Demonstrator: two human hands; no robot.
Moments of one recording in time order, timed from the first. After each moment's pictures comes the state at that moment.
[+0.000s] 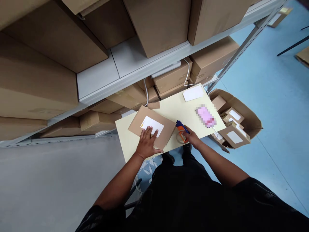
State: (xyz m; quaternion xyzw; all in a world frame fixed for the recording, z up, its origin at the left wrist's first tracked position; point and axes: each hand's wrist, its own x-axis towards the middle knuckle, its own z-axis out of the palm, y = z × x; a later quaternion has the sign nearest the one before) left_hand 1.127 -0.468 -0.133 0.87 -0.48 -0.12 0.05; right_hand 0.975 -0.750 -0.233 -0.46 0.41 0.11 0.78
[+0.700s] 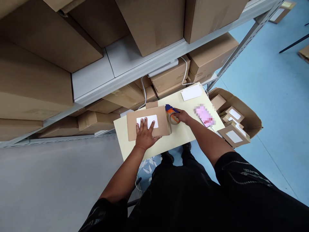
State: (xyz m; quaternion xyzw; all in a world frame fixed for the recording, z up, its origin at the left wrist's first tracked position) left_hand 1.150 -0.504 -0.139 0.92 -0.39 -0.08 0.03; right_hand 1.112 -0.803 -0.248 -0.56 0.36 0.08 0.74
